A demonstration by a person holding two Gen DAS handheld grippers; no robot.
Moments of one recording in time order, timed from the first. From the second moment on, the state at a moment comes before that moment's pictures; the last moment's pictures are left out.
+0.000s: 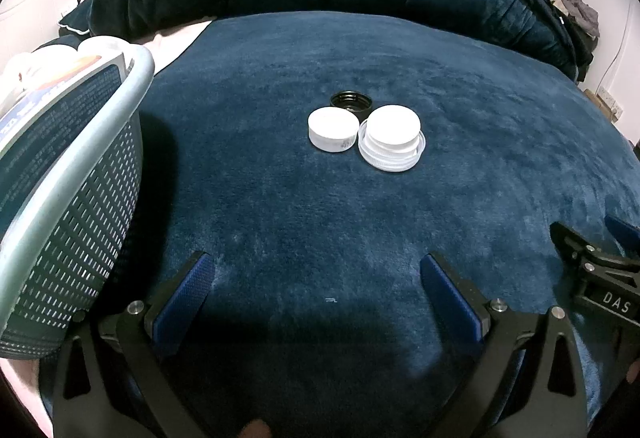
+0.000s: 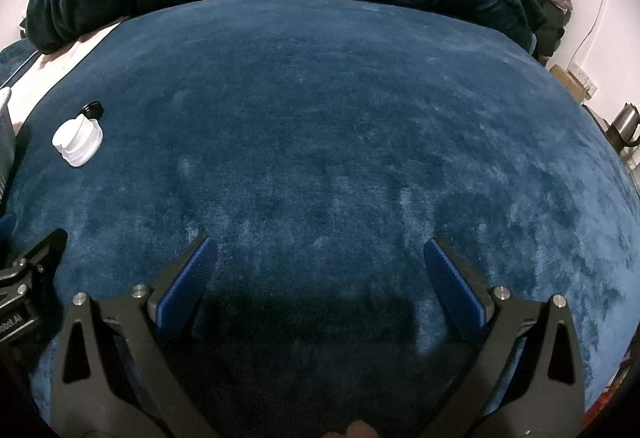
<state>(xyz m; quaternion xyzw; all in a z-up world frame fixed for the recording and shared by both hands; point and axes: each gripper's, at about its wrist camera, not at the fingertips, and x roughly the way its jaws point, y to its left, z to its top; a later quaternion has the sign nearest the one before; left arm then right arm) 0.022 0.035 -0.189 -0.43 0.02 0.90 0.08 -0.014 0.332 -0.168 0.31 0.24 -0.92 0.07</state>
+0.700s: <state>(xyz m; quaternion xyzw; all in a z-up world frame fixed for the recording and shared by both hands) 0.002 0.038 -0.180 -0.51 0.01 0.86 0.09 -0.039 0.292 -0.145 0.41 0.25 -0.87 0.11</state>
